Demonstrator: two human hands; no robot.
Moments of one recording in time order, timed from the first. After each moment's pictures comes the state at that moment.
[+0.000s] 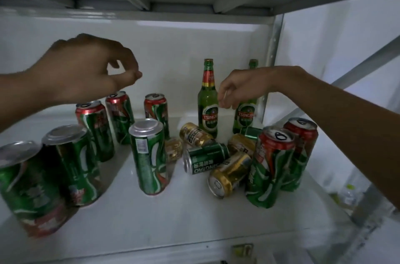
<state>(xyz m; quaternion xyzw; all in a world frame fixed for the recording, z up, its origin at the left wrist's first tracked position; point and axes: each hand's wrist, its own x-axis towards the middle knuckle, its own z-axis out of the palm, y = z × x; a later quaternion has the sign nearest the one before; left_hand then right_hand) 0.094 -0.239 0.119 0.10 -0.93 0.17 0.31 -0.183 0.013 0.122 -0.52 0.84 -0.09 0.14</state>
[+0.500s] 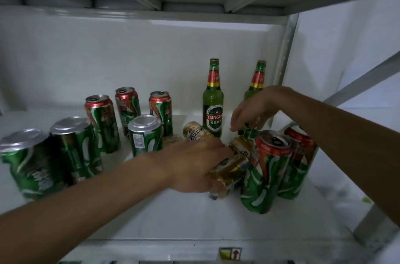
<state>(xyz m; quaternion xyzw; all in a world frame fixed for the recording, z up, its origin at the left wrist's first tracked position) 0.007 -0.072 0.000 -0.06 -1.00 0.00 0.02 -0.234 0.002 0.070 -0.38 0.87 0.00 0.32</state>
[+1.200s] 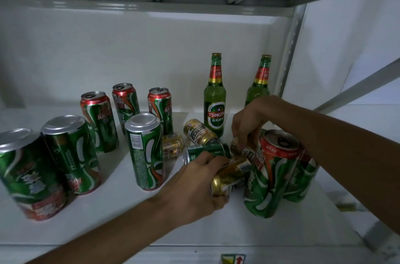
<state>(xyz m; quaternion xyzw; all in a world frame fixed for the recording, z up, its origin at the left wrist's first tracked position) 0.005 -0.066 -0.079 0.03 -0.97 -0.15 0.19 -0.238 -0.023 0.035 -0.40 0.85 0.11 0.34</state>
